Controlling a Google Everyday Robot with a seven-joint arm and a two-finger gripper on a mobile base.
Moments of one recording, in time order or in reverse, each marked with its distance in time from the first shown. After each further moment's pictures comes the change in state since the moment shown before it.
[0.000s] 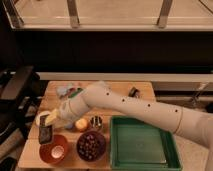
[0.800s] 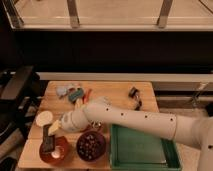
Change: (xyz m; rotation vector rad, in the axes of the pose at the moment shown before) arm -0.010 0.044 0.043 0.051 0.033 0.012
